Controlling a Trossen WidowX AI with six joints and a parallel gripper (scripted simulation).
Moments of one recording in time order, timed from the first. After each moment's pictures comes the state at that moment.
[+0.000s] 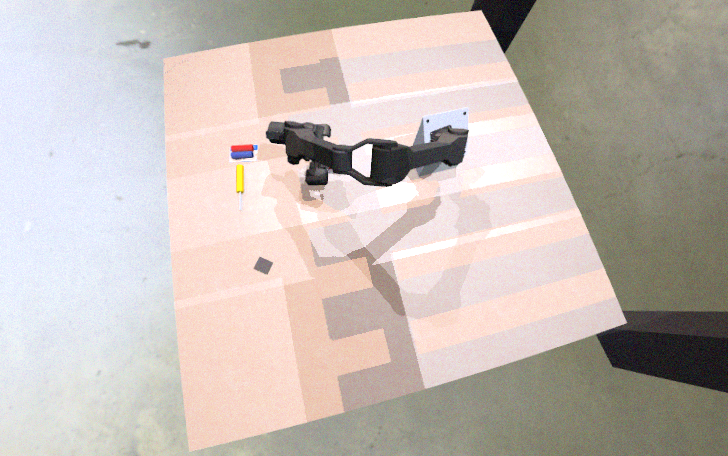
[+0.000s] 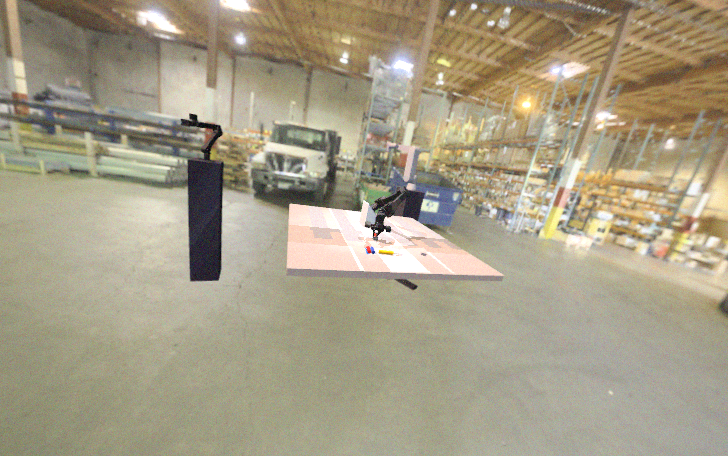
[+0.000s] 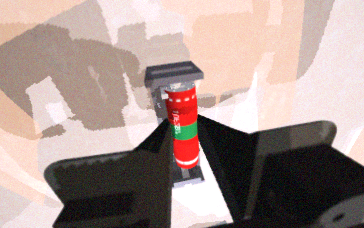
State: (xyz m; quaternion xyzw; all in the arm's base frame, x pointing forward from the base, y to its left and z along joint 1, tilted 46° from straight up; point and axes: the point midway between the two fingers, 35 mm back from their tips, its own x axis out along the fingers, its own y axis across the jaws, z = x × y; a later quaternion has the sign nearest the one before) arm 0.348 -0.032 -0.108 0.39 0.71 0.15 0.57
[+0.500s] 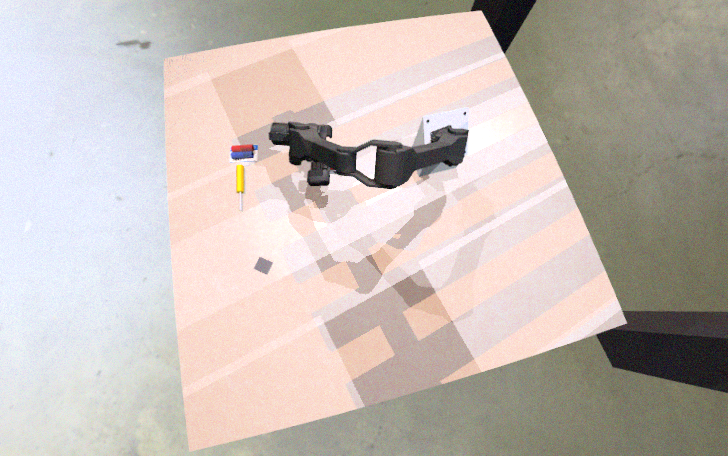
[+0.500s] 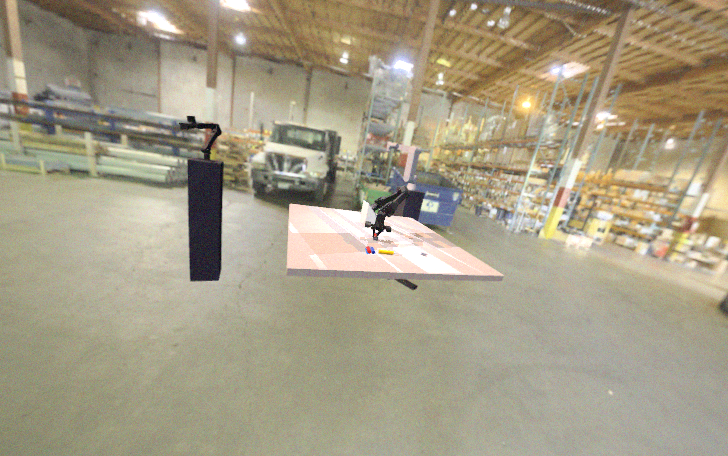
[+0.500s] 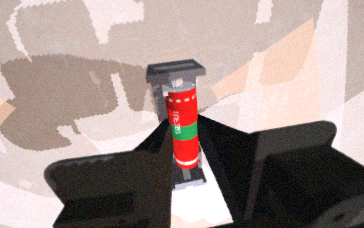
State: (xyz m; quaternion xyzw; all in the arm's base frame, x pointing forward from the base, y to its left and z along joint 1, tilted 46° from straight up) arm 0.346 -0.029 -0.108 0.39 0.69 0.14 0.59
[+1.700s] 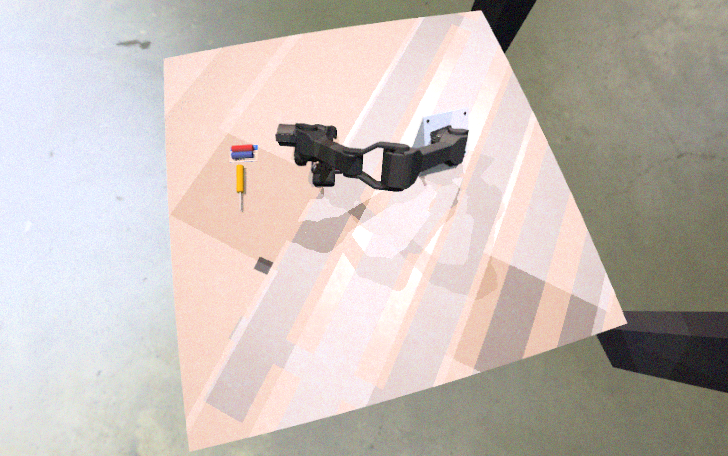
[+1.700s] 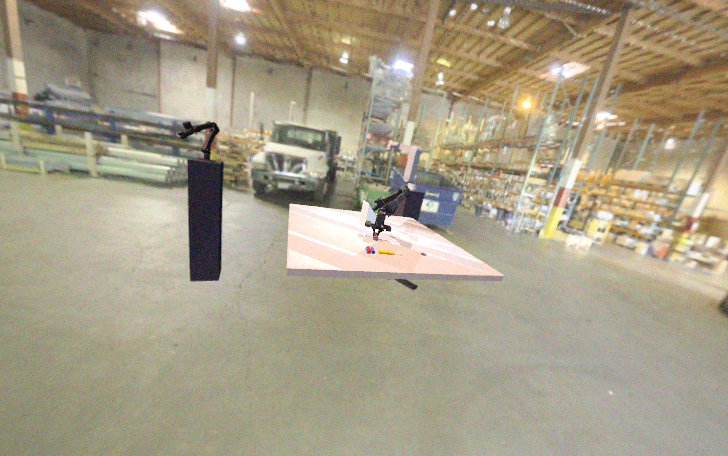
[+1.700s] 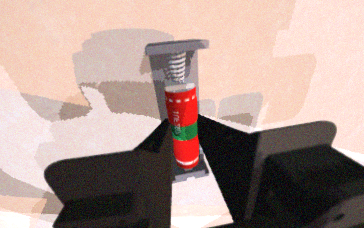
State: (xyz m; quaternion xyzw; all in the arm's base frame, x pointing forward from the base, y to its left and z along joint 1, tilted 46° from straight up) arm 0.334 -0.023 -0.104 0.39 0.69 0.14 0.60
